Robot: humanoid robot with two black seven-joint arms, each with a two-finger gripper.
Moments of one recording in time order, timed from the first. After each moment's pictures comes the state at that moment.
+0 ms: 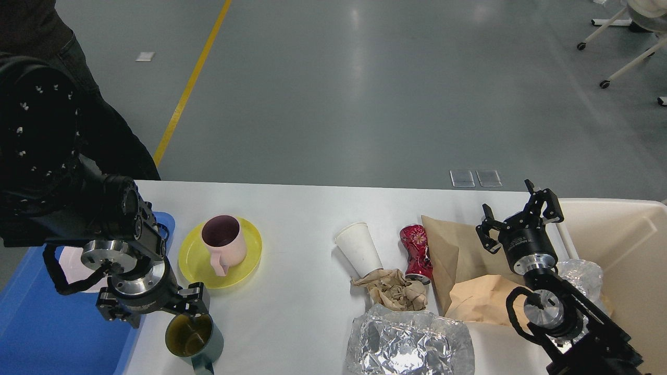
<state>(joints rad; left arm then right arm) -1.89 0.02 1.52 -1.61 -0.26 -0.32 0.02 0.28 -0.19 1.14 0.90 -0.27 0.10 0.38</state>
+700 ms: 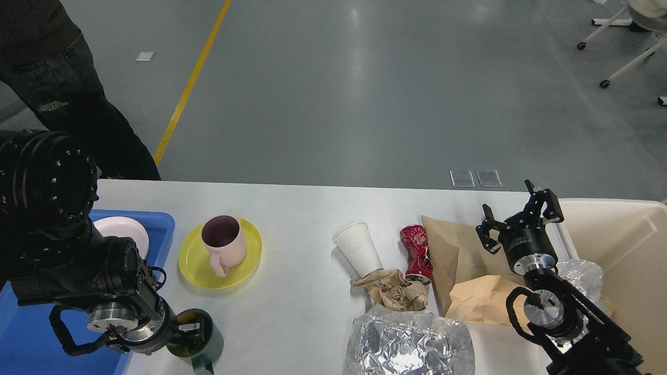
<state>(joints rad) -1.60 0.06 1.46 -1.55 -0.23 -0.01 0.01 0.28 -0.19 1.14 0.89 -0.27 0.10 0.38</state>
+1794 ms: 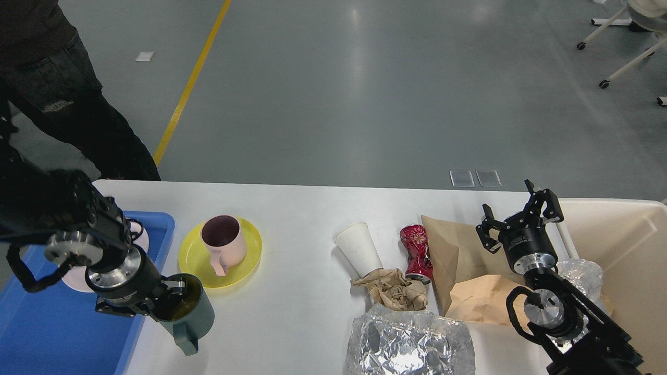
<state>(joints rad) -1.95 0.21 1.51 -1.61 -0.19 -0.40 -0.03 0.28 -0.19 1.14 0.89 -0.27 0.10 0.38</state>
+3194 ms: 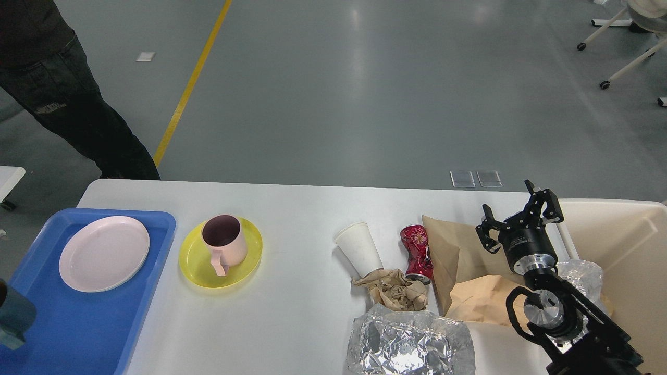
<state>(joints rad) -1.06 0.91 0.79 -0.50 0.39 -0.79 -0.02 0.27 -0.19 1.14 0.90 -0.27 0.10 0.38</state>
